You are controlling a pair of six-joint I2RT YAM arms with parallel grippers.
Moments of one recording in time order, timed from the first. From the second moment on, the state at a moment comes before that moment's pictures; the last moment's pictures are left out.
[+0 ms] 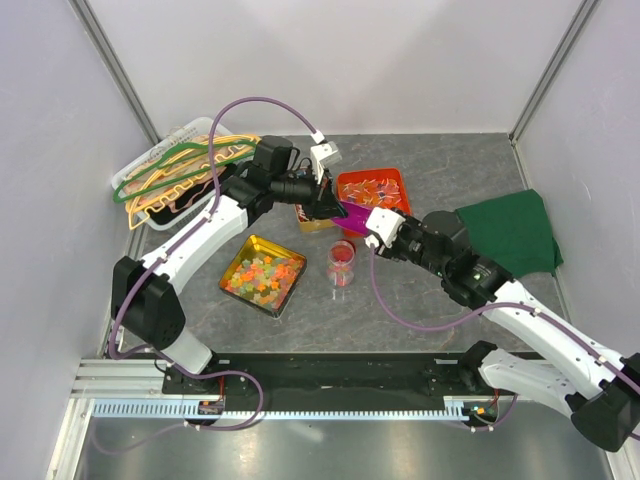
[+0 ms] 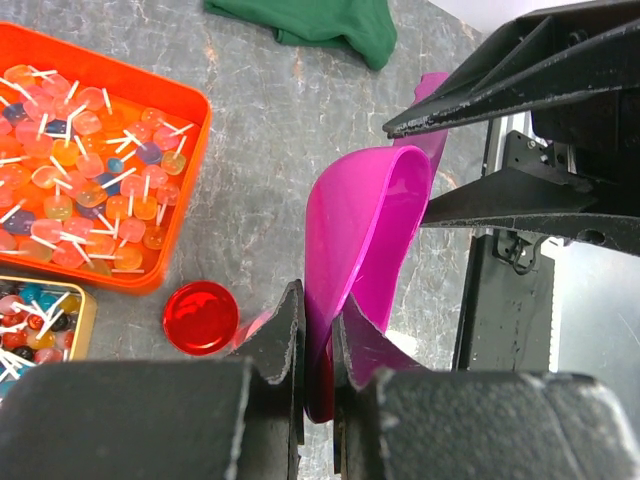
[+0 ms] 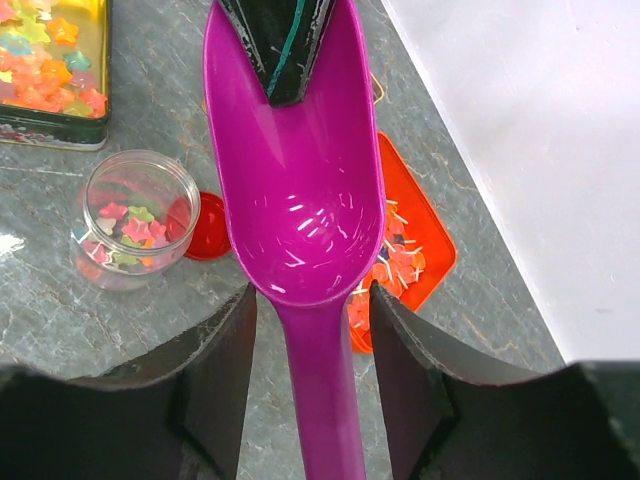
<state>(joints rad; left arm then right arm) -0.54 1.58 1.40 -0.36 0.80 0.07 0.68 0.96 0.82 -0.19 -0.07 -0.61</state>
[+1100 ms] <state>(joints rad) -0.54 1.58 1.40 -0.37 0.82 0.07 0.72 0.96 0.76 -0.12 -0.01 -0.68</state>
